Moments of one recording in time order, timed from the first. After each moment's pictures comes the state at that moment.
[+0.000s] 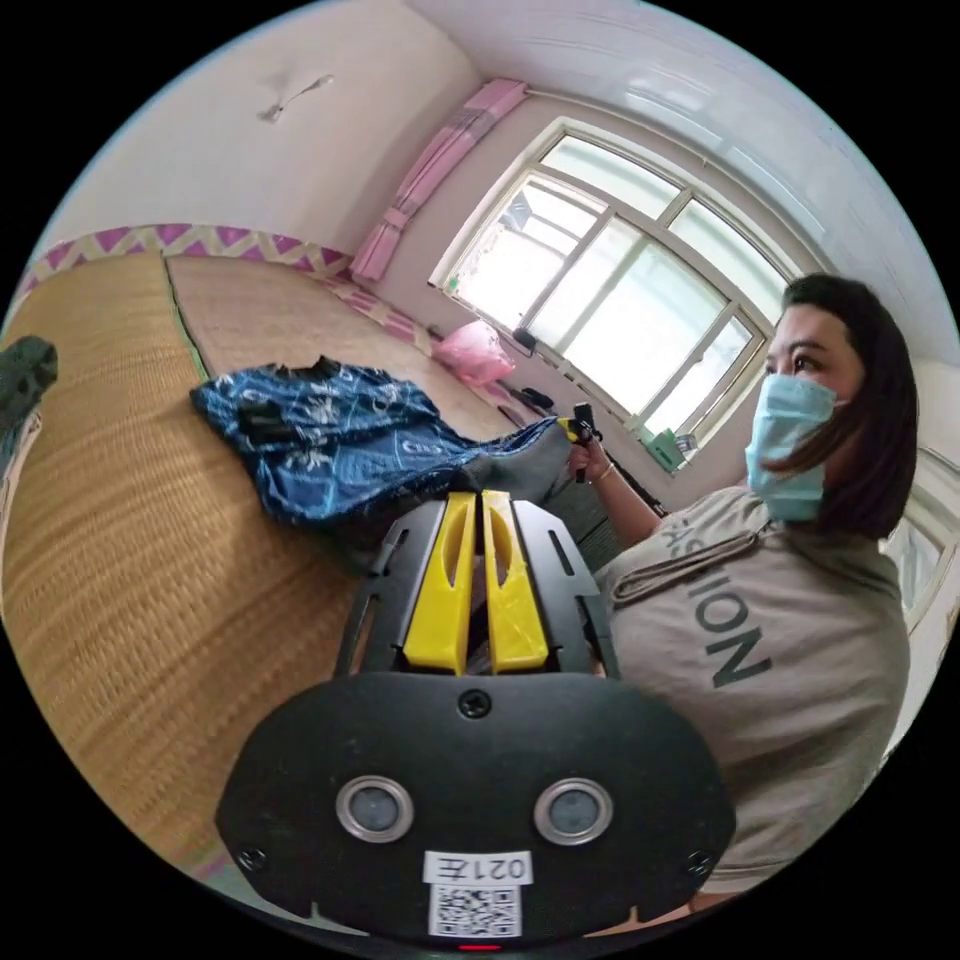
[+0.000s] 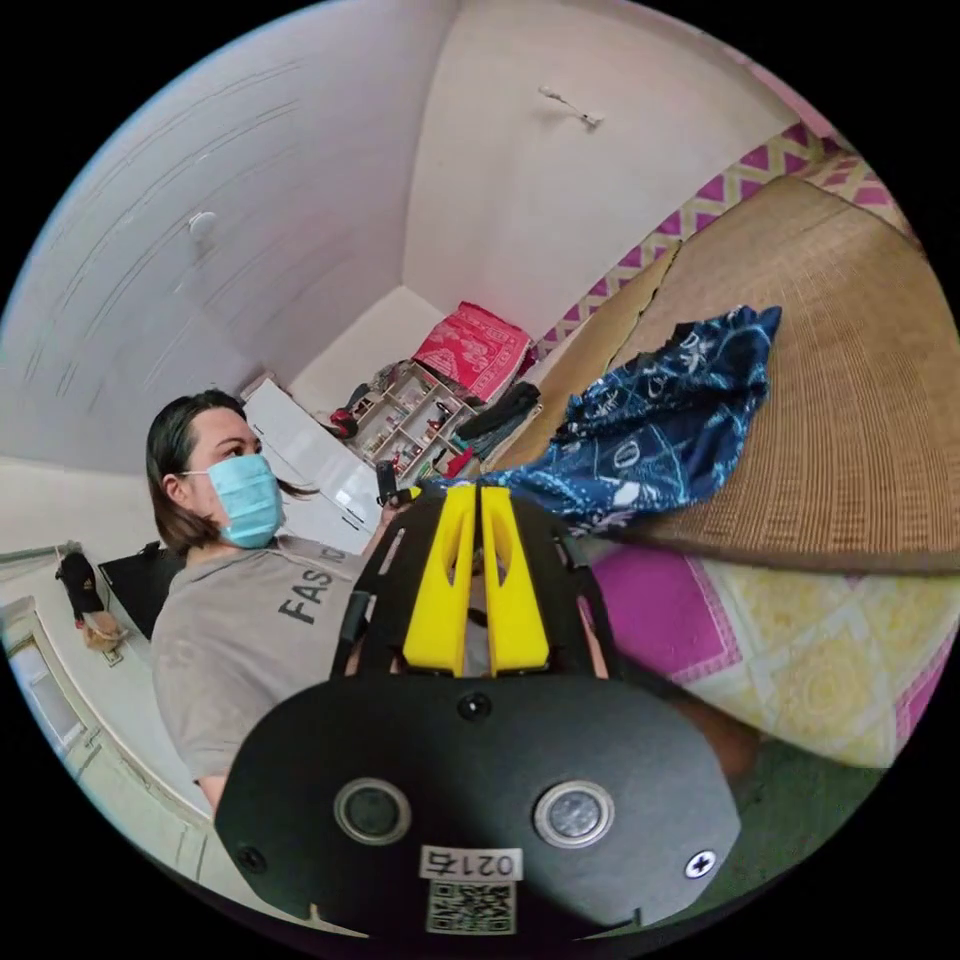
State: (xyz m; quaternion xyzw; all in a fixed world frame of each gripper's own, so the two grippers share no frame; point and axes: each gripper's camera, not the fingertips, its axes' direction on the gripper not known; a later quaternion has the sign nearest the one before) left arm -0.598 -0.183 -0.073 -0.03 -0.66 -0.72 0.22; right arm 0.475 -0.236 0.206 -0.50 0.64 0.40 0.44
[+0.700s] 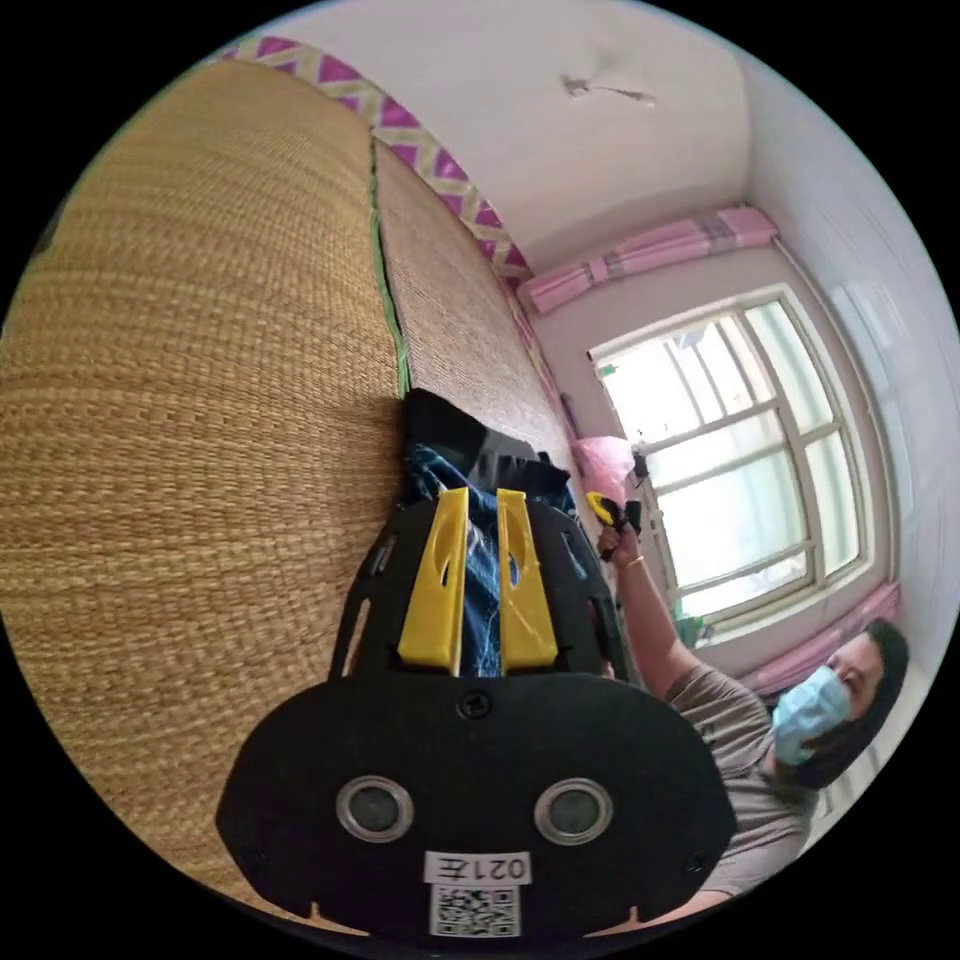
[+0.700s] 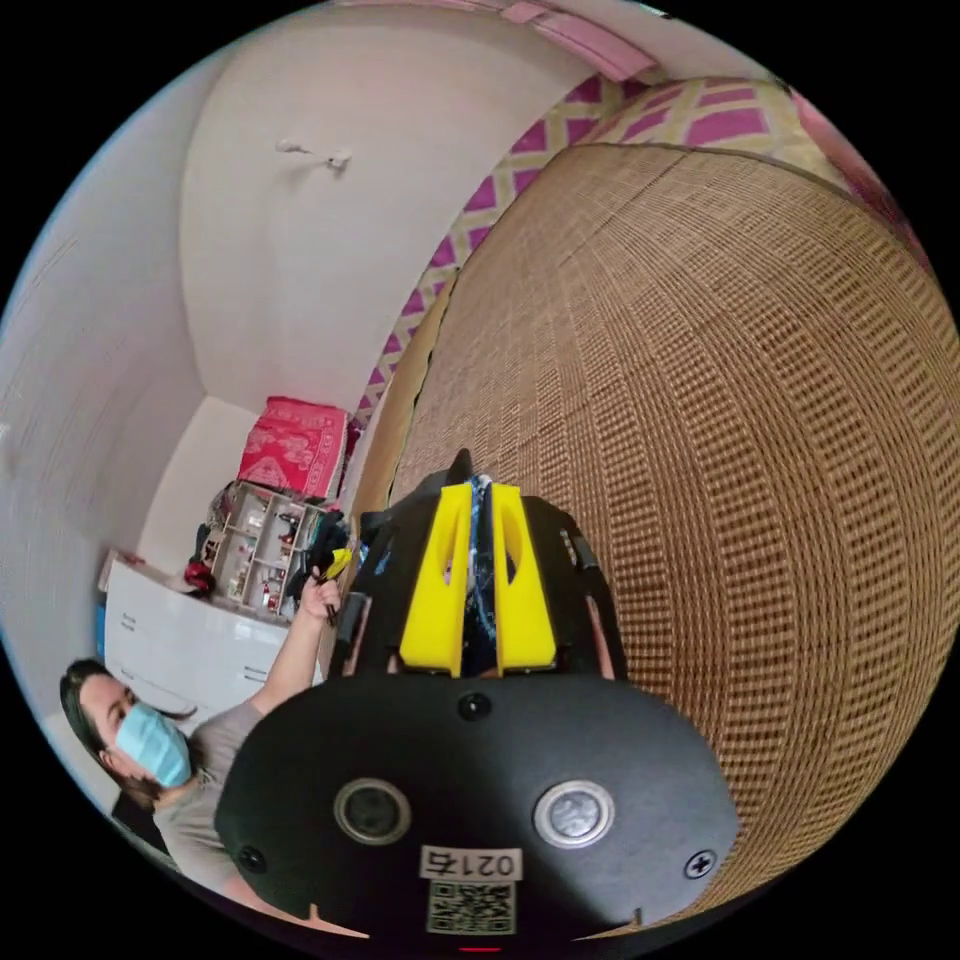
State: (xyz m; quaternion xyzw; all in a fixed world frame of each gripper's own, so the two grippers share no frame) left arm -0.168 0.119 -0.314 0.13 -0.67 -0.73 0.01; right arm 0.720 -0.208 -0.141 -0.40 0.81 0.34 0.25
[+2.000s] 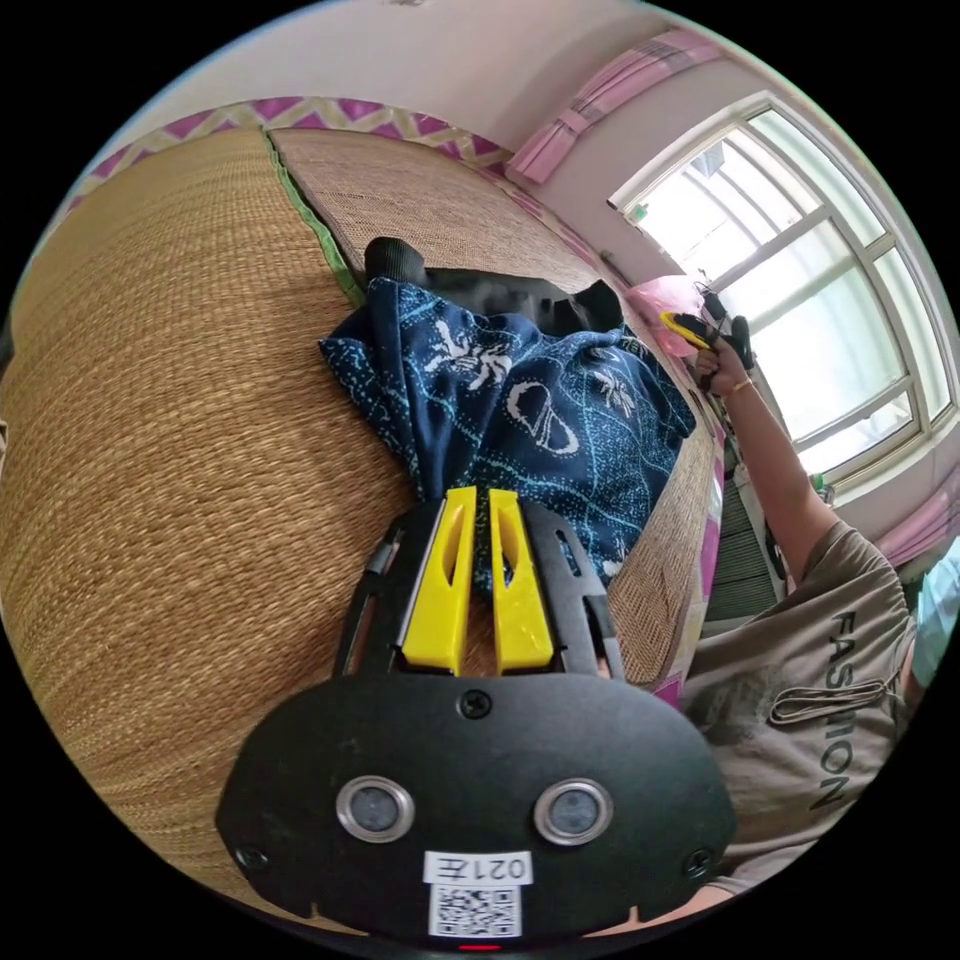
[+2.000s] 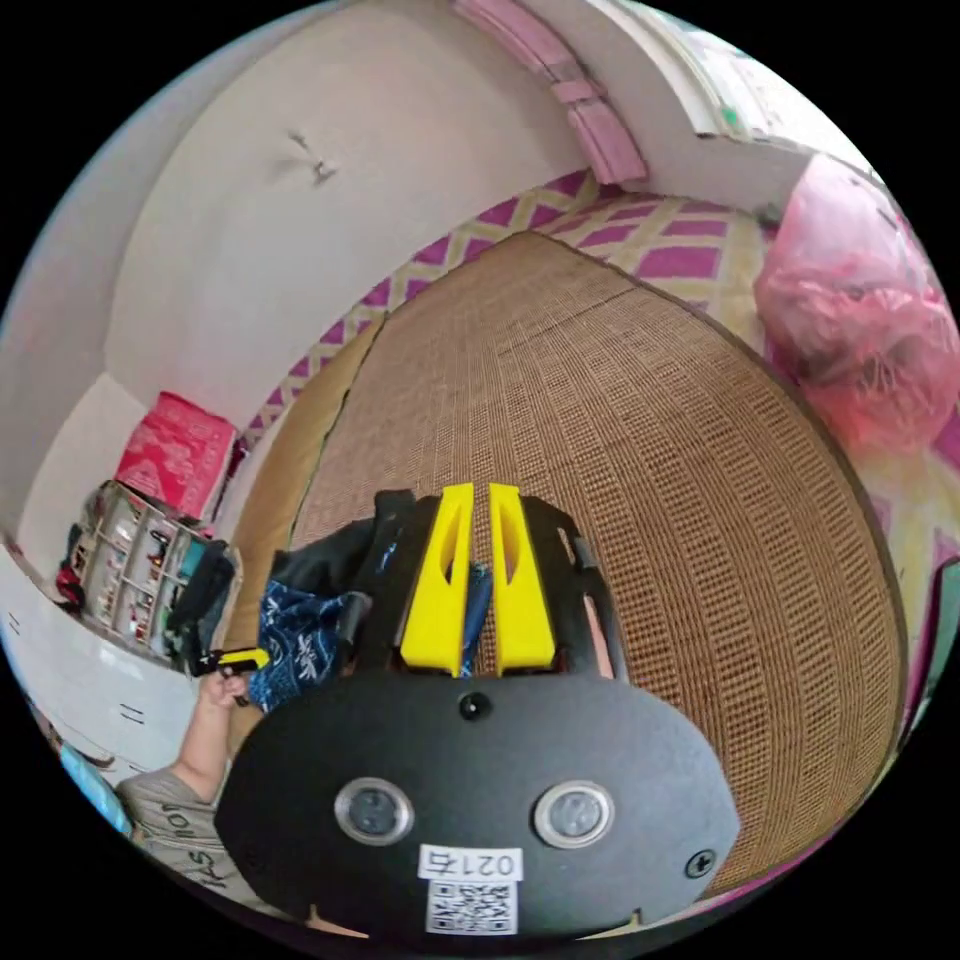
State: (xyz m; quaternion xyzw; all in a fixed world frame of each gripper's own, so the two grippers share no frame) left arm -0.199 0.280 -0.137 -0.07 -0.57 -0.82 0.02; right arm 0.755 -0.234 -0.026 -0.48 0.85 0.18 0.11
